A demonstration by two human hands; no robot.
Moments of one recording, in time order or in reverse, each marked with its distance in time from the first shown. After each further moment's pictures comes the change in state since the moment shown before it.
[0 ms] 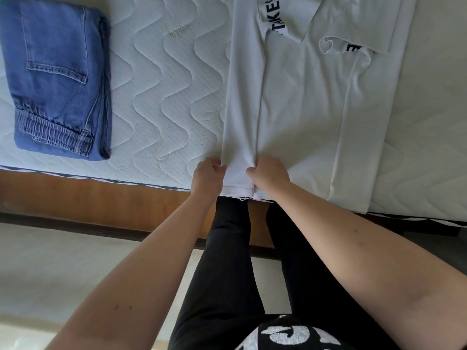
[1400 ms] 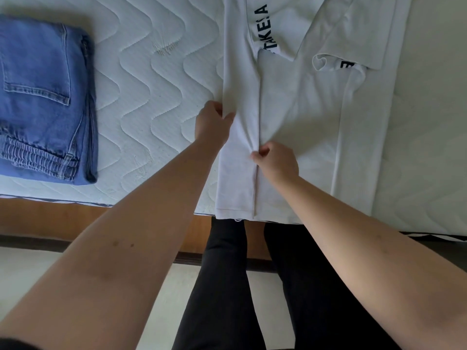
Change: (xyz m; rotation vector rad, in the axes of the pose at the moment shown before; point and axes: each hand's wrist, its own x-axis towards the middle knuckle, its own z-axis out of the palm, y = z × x) left_hand 0.104 0.118 -0.031 -0.110 0.144 0.201; right_hand 0.035 -0.006 -0.047 0.208 0.259 -0.096
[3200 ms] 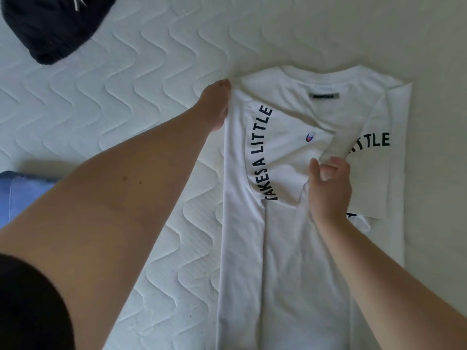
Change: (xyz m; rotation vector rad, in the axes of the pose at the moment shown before) left_hand 0.296 0.215 -0.053 -0.582 -0.205 -0.068; right_hand 0.192 -0.077 -0.145 0.515 0.605 0.090
